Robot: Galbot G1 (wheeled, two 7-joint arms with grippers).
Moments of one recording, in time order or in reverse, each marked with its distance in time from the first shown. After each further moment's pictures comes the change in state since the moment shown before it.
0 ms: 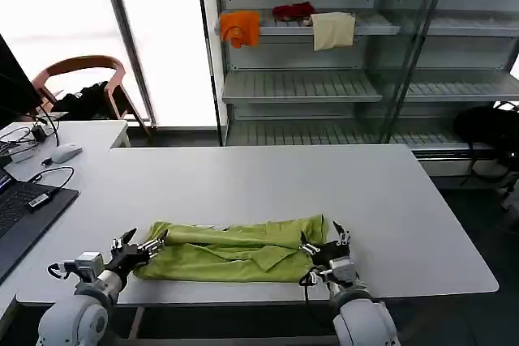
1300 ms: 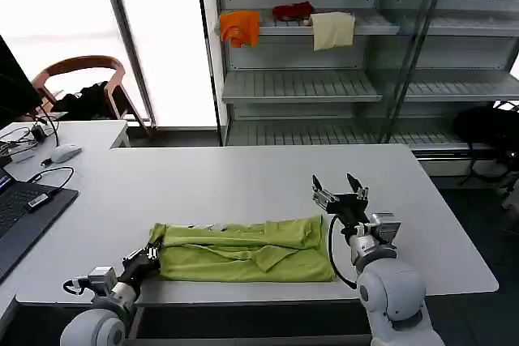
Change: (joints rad) left arm 0.035 -0.060 0.048 0.036 -0.002 -0.115 -0.042; right arm 0.162 0.004 0.113 0.048 0.335 0.009 0.045
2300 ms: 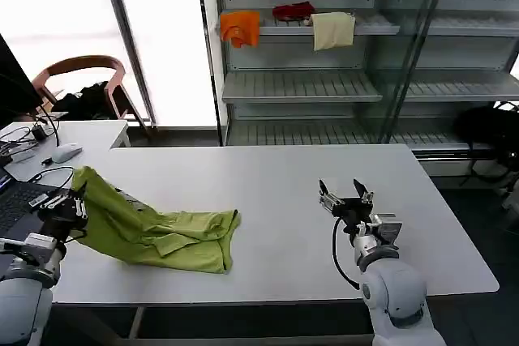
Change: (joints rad) left arm -0.065 0.151 -0.241 -0.121 0.503 -0.077 0.179; right arm -0.004 -0.004 0.018 -0.040 -0.016 -0.010 0.011
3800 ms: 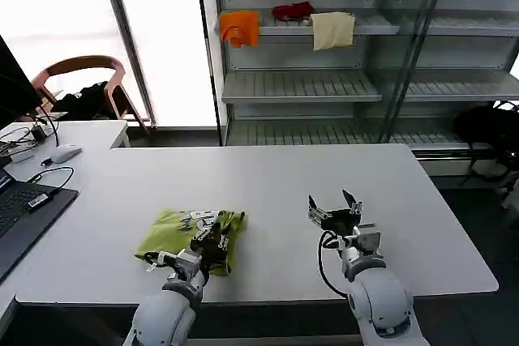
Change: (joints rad) left arm -0.081 -0.237 0.595 0.042 -0.076 0.207 -0.171; right arm -0.038 0.009 -0.060 -0.012 -0.185 -0.011 -0.052
